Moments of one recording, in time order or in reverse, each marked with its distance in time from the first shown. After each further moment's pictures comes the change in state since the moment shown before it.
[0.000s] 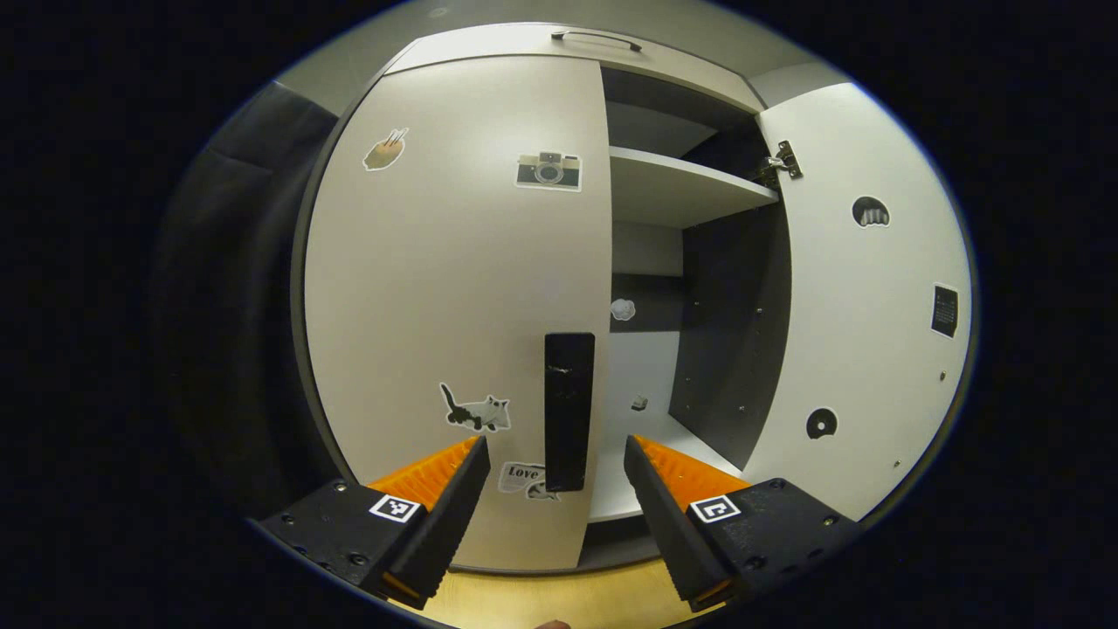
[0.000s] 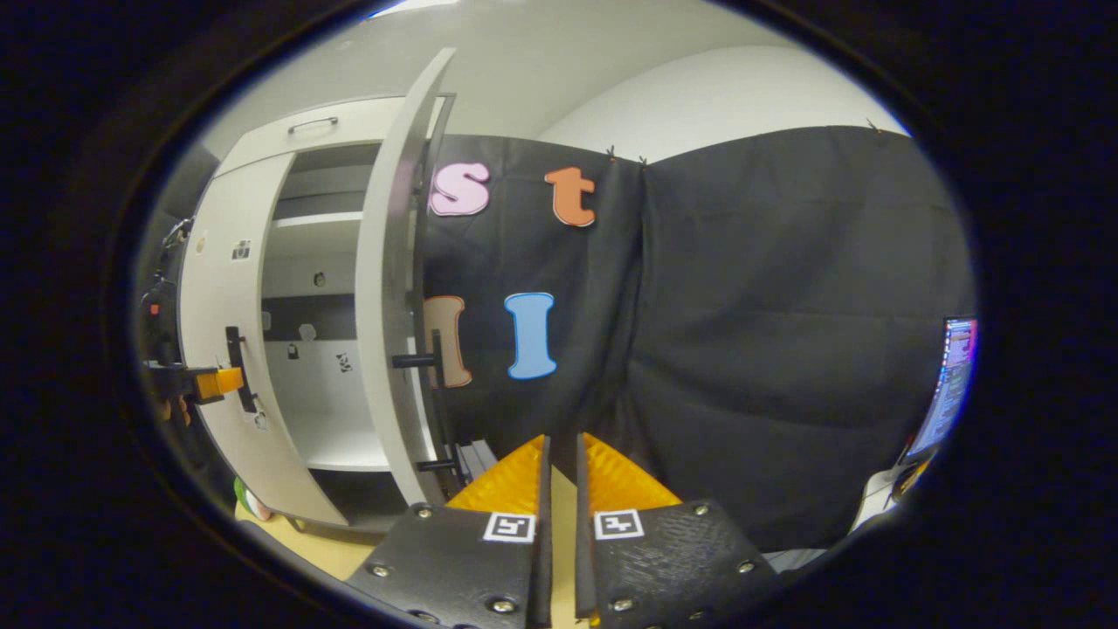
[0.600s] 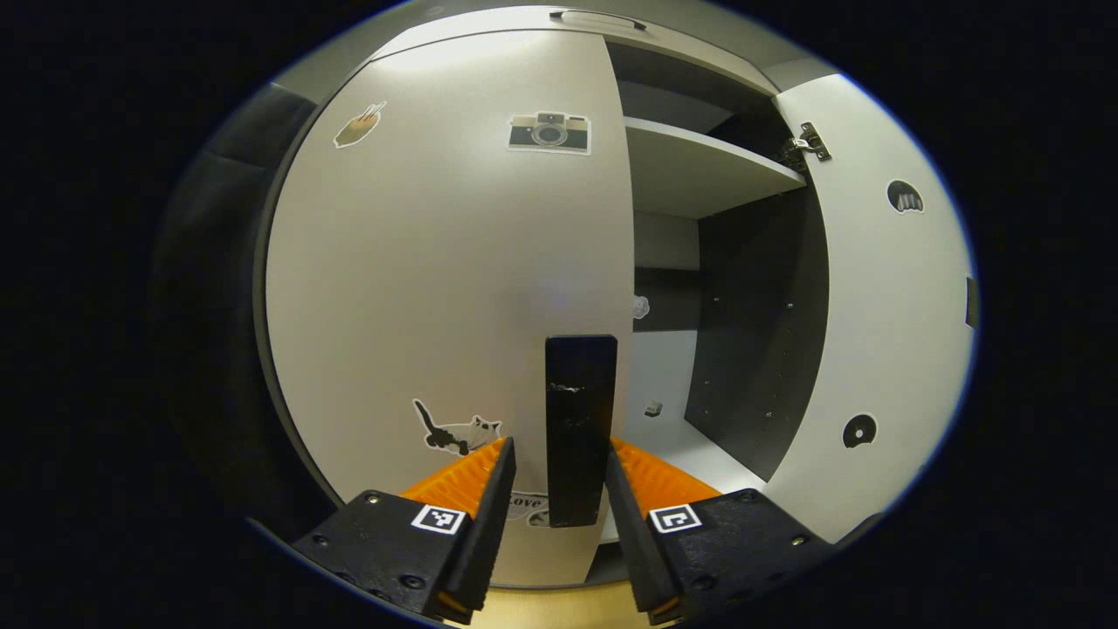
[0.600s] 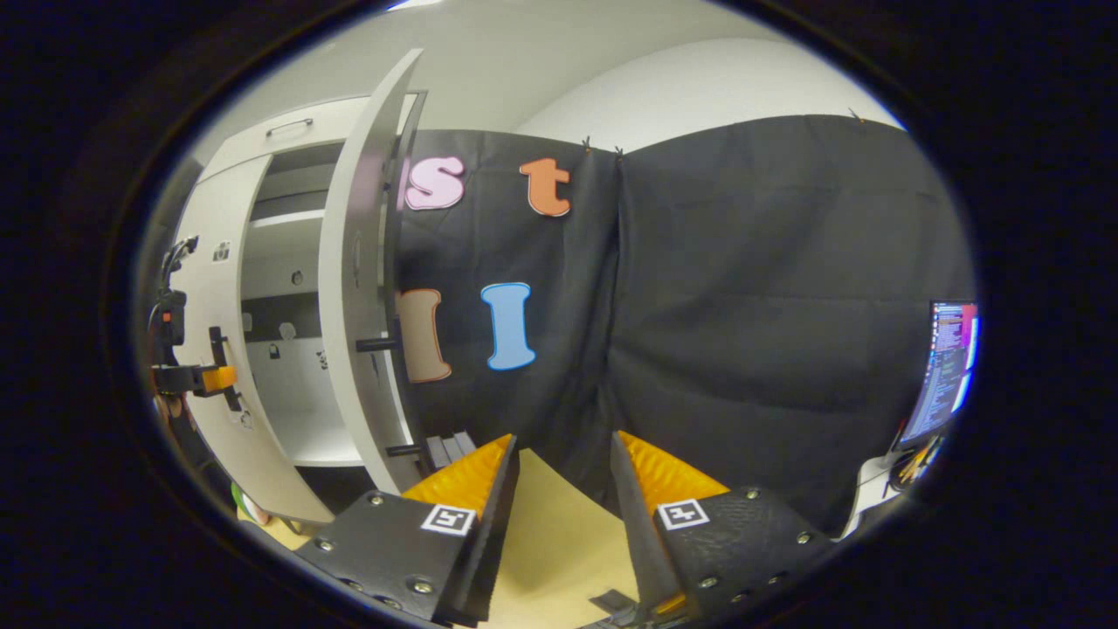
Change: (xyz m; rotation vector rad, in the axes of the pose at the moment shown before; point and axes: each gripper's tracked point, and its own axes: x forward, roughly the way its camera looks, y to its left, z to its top) left arm 0.042 -0.001 -0.005 0.005 0.003 0.000; right arm 0.000 -0.012 -0.012 0.014 0.040 -0.047
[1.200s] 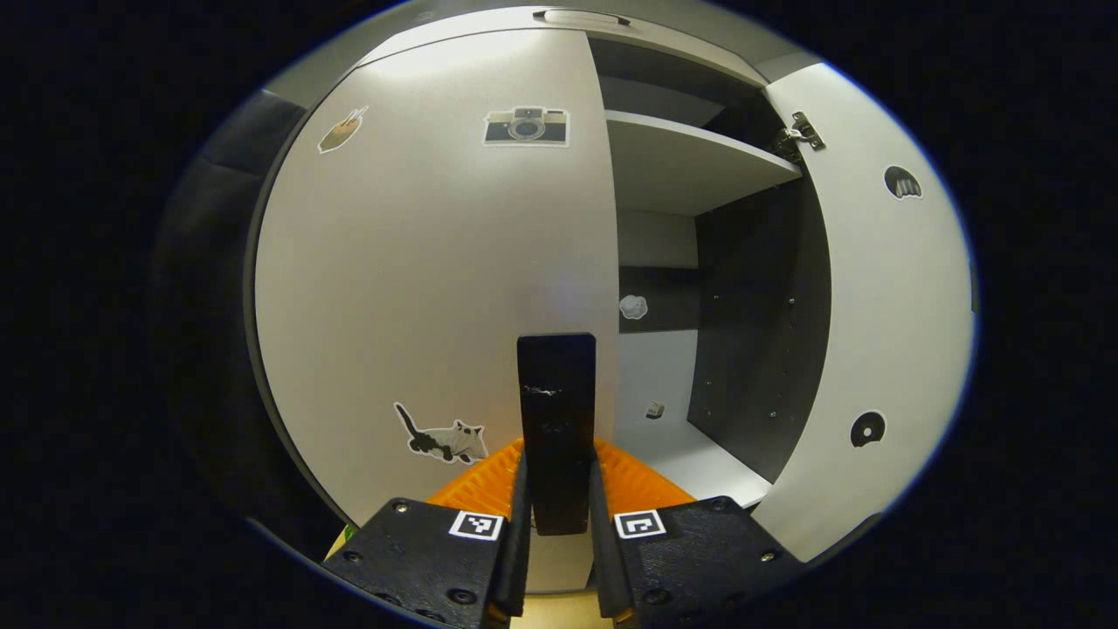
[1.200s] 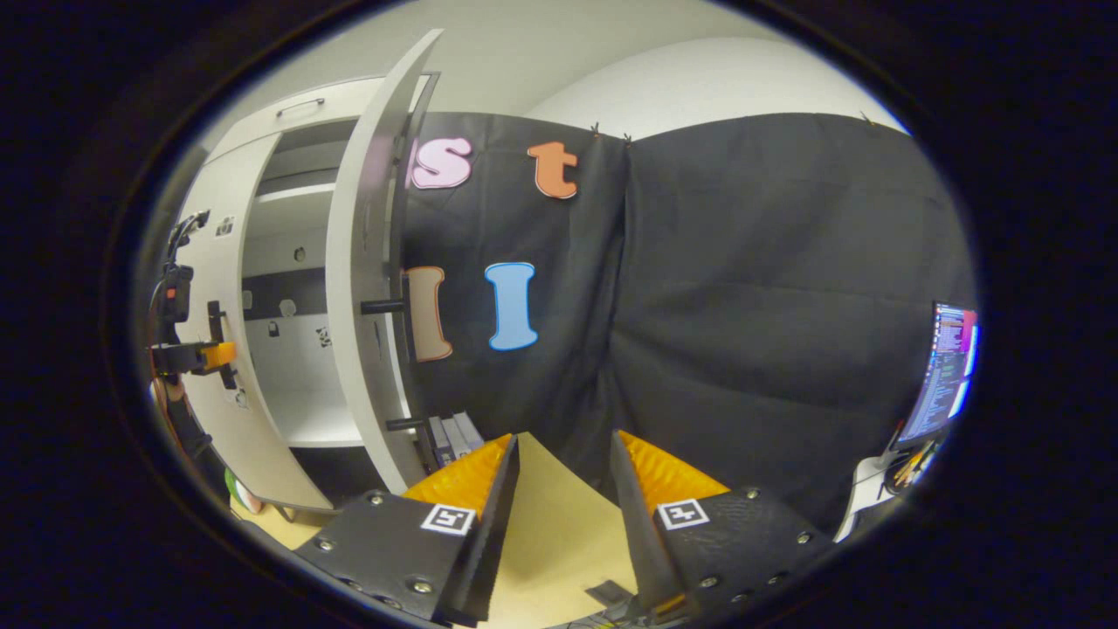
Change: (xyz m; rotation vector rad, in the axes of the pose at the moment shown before) left arm 0.005 -0.004 -0.001 0.021 -0.022 0.003; right arm -0.001 0.006 -0.020 -0.027 0.056 0.004
